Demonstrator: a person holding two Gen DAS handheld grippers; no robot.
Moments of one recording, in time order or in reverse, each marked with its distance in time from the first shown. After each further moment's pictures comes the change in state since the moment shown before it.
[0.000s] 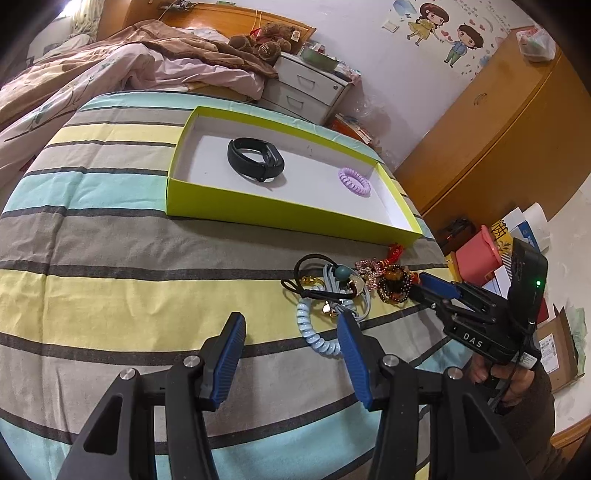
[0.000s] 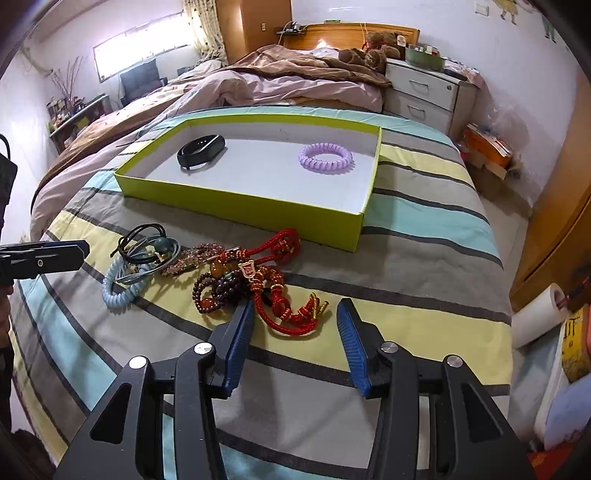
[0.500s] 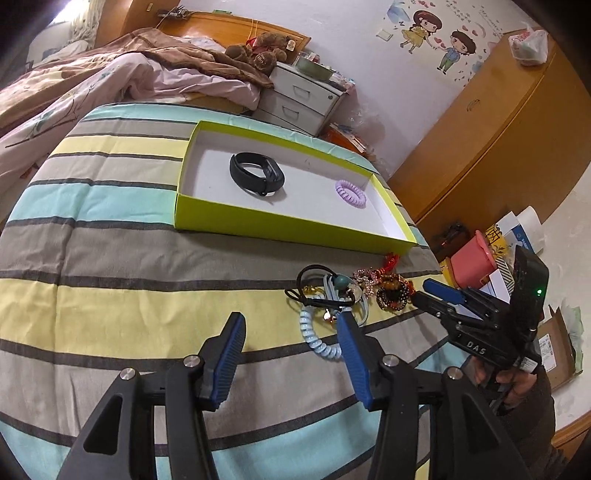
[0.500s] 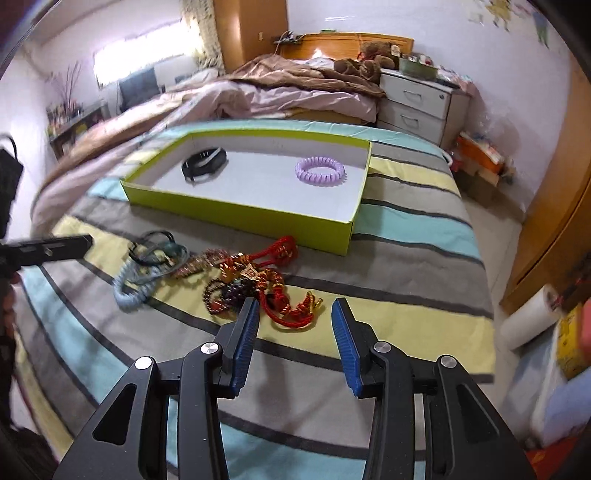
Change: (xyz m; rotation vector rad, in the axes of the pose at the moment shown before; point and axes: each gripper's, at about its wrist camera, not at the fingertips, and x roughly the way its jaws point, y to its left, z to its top) left arm -0.013 0.007 0.000 0.011 -0.044 -0.025; right arm -0.014 0.006 0.002 -0.031 -0.015 -0.033
